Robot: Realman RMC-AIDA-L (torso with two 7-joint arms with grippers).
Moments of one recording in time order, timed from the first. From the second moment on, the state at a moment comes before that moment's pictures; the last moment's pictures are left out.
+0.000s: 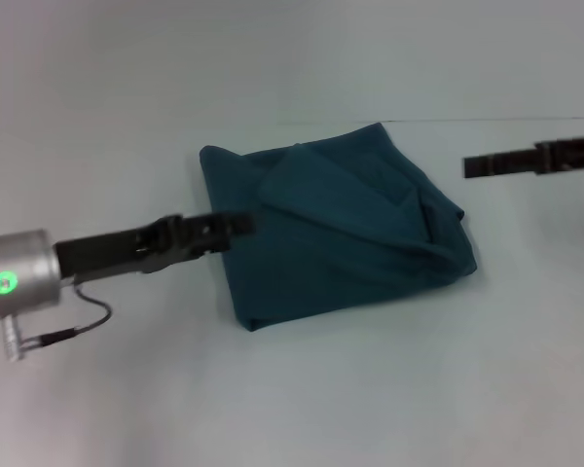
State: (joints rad) left arm -0.48 -2.11 0.83 0.74 1.83 1.43 -2.26; right arm 0.74 1.92 -0.66 -0.77 -2.23 -1.49 2.17
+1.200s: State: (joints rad) left arm -0.38 -2.13 0.53 0.77 1.85 1.52 -2.18; right arm 1.00 2.10 -1.31 -0.72 -2.45 -1.01 2.23
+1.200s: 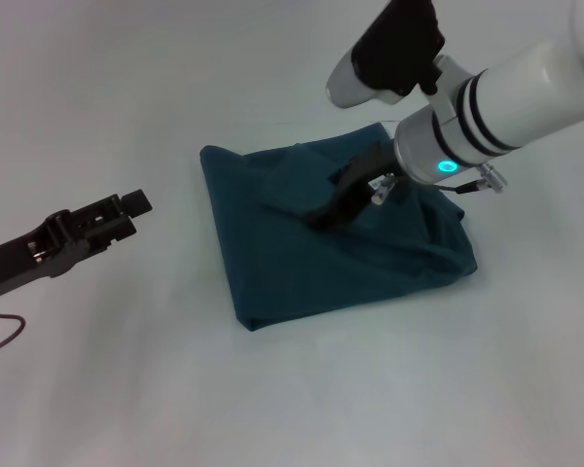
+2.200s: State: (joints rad) left arm -0.41 -2.14 0.53 0.75 1.85 1.48 -2.18; right arm 1.02 2.10 -1.48 -0.62 -2.49 -0.78 2.26
